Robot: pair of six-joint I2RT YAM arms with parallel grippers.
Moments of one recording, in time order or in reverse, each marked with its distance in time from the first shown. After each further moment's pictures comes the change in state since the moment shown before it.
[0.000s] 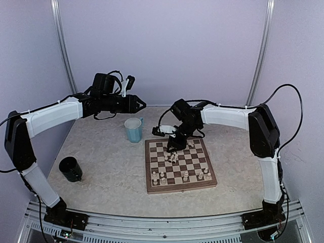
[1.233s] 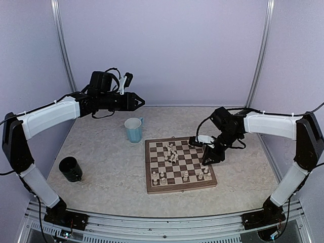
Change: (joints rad) left arm 0.004 -0.032 0.000 0.000 -0.010 0.001; right arm -0.173 -0.525 -0.660 -0.021 -0.052 -0.056
